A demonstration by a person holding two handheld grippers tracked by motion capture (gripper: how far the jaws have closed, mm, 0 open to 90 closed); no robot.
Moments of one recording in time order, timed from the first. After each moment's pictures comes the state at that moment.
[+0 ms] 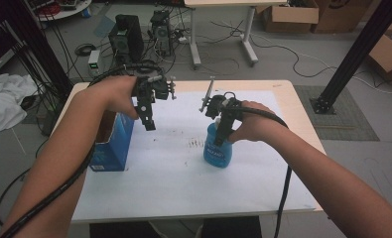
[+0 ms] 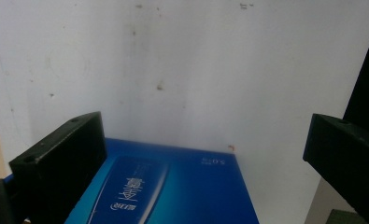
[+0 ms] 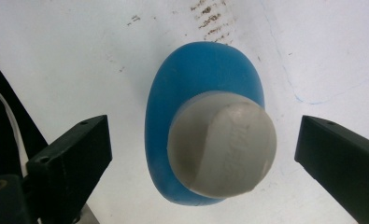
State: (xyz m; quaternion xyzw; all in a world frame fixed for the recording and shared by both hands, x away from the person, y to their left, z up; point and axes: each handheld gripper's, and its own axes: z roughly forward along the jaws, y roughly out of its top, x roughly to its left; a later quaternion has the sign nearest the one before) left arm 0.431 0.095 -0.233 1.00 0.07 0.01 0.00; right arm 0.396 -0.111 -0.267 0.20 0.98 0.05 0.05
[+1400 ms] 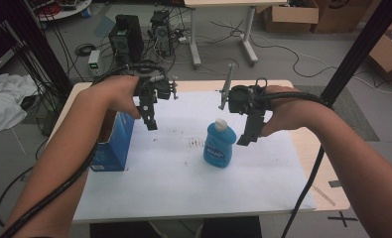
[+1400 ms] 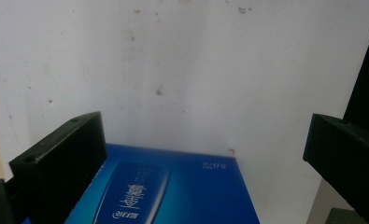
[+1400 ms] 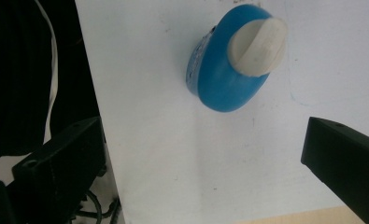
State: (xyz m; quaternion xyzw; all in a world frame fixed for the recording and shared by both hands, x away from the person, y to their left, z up) left arm 0.434 0.092 -0.234 1.00 0.07 0.01 0.00; right arm 0.364 -0.149 -0.199 0.05 1.00 0.06 0.03
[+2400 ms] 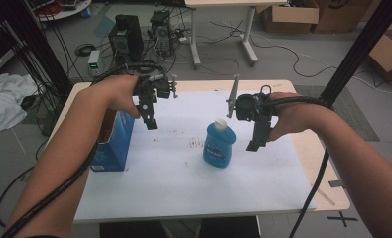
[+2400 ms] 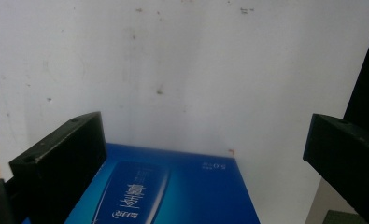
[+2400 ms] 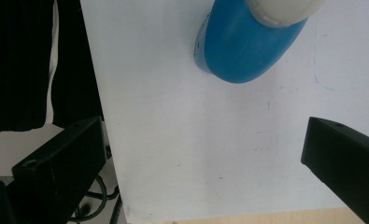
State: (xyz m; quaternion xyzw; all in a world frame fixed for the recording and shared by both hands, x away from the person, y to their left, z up) left arm 0.438 0.094 -0.236 1.00 0.07 0.00 0.00; right arm 0.375 -0.167 -0.227 0.03 1.00 0.03 0.00
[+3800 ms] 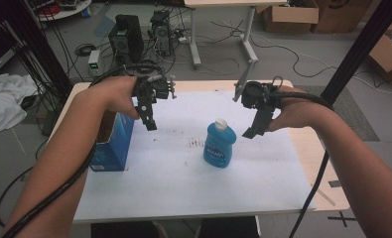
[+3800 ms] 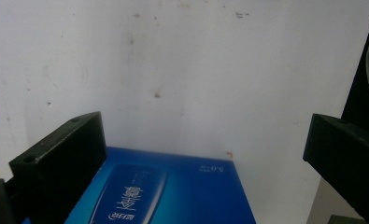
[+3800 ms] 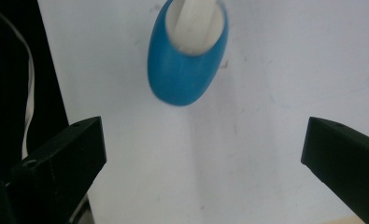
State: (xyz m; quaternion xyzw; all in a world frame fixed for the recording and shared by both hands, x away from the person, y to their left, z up) left arm 0.433 0.097 -0.232 1.00 0.07 0.01 0.02; right arm 0.393 -0.186 -0.216 0.09 0.99 0.13 0.04
